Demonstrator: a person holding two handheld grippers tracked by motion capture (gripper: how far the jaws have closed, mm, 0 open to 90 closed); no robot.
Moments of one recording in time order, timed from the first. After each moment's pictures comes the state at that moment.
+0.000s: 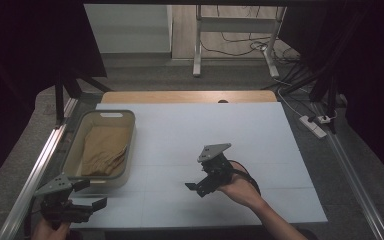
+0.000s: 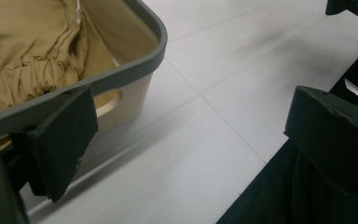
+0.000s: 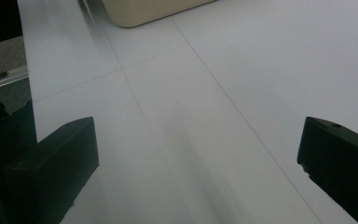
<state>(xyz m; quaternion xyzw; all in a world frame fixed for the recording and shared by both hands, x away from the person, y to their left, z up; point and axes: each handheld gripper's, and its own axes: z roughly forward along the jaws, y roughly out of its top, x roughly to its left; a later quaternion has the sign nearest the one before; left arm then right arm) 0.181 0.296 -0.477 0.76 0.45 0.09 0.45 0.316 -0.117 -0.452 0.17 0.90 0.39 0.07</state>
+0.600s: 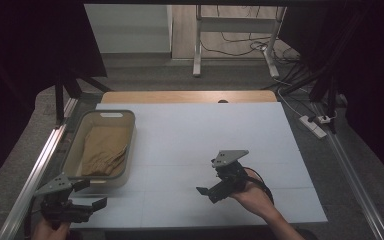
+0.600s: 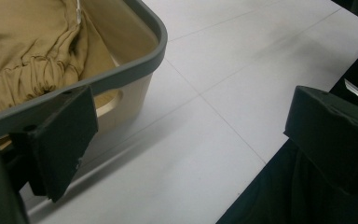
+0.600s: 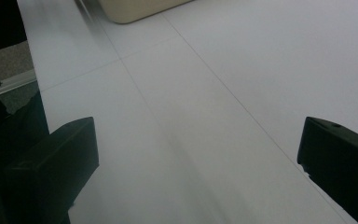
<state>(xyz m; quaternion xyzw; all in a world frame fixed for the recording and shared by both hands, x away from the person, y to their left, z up) 0.181 0.296 -0.476 0.76 0.45 0.09 0.45 0.296 -0.151 -0.445 0.20 0.89 0.40 0.08</state>
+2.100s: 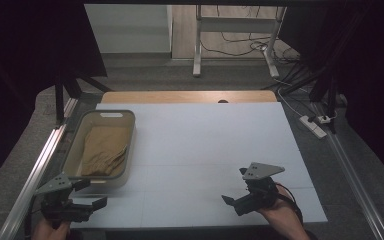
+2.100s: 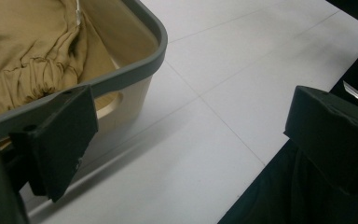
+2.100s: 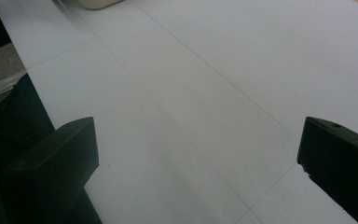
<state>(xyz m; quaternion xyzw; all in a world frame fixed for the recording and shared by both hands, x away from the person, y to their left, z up) 0.183 0.297 -0.476 0.76 0.45 0.09 0.46 0.259 -0.216 -0.439 0.26 0.87 0.40 0.13</state>
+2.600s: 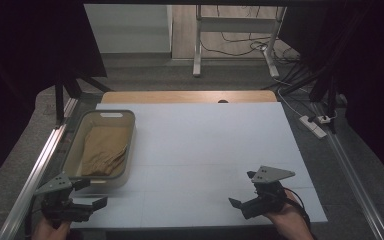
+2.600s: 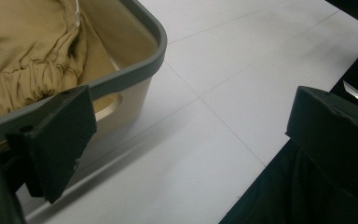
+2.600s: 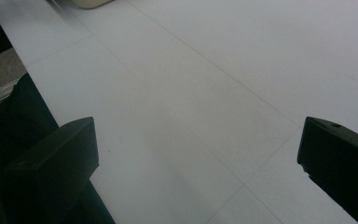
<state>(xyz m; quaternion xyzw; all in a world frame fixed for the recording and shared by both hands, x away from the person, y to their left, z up) 0.183 0.296 -0.476 0.76 0.45 0.09 0.46 0.250 -0.236 -0.440 0.28 0.86 0.40 0.13</state>
